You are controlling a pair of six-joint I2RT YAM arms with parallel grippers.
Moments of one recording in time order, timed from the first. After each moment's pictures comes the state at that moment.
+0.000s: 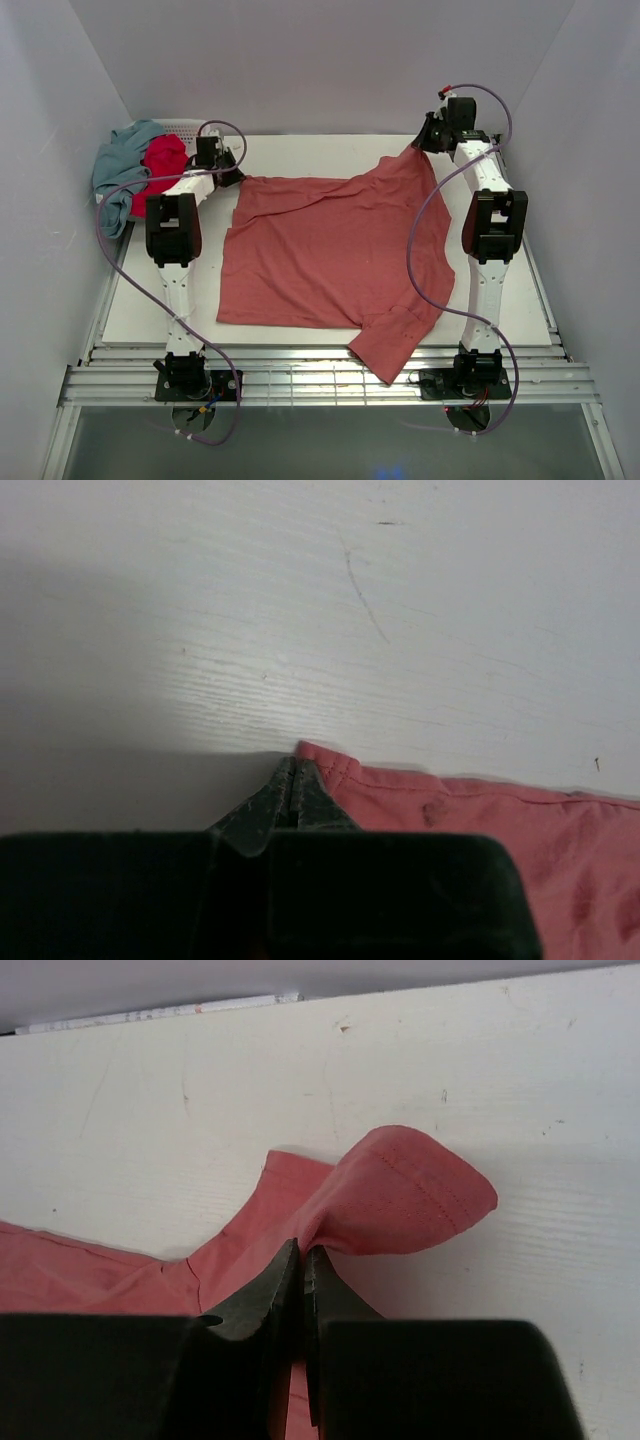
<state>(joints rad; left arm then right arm) 0.00 2.41 1.85 -0.12 0.20 -0.41 0.03 2.37 2.16 -0.38 -0.30 0.25</state>
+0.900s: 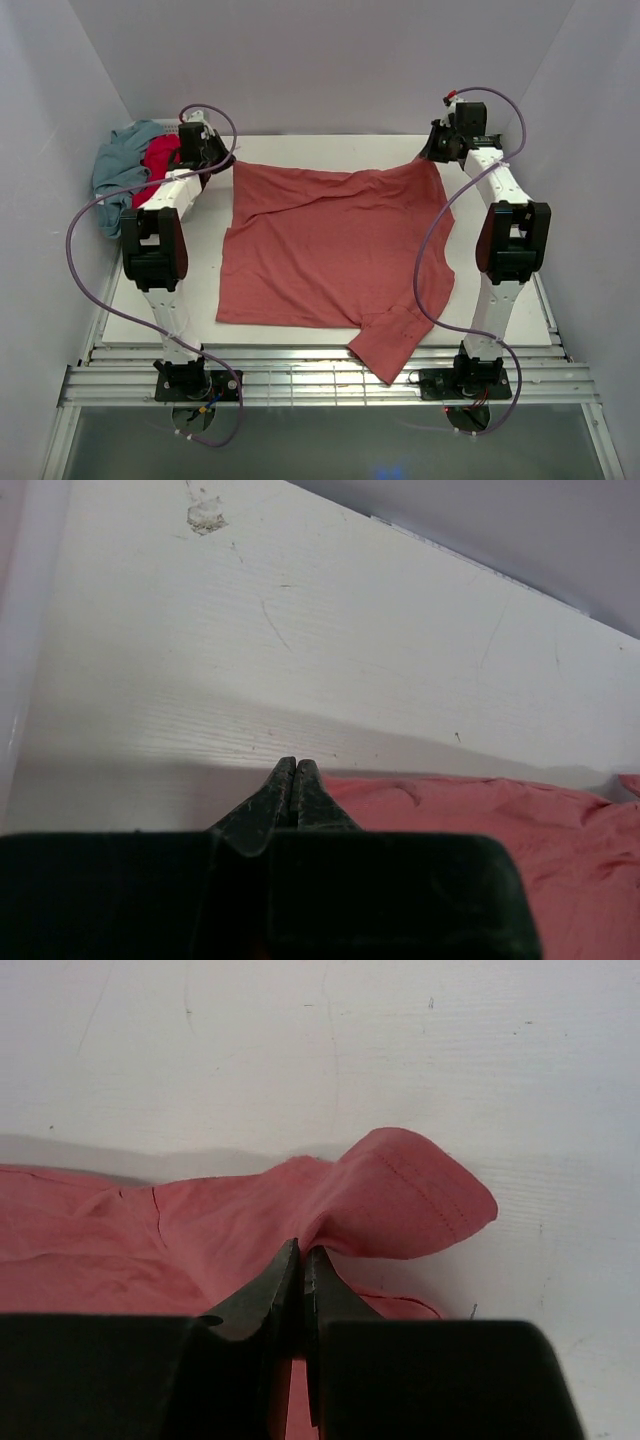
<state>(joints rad) 0.00 2.06 1.61 -0.05 0.17 -0.43 0.04 2.11 1.85 -0.40 -0.27 0.17</state>
